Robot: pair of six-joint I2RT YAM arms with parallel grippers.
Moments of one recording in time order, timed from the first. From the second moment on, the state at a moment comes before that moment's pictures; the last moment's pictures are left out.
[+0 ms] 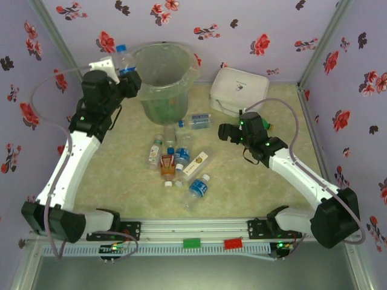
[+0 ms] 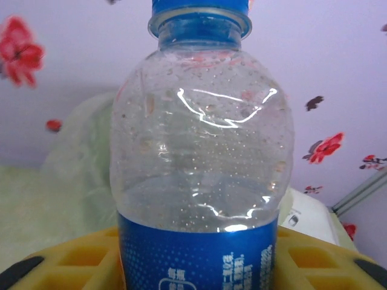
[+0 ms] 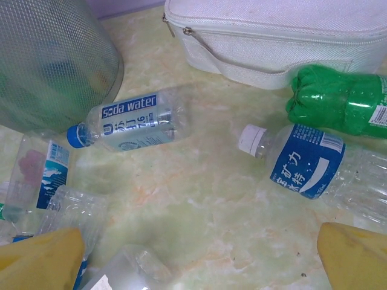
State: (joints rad) left arm -0.29 1.31 1.45 -0.30 0.01 -0.41; right arm 0.49 1.21 0.90 -0.37 0.13 0.47
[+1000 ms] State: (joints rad) left arm -0.35 2.16 2.43 -0.71 -0.01 -0.28; right arm 0.44 1.10 0.81 -0.42 0.16 0.43
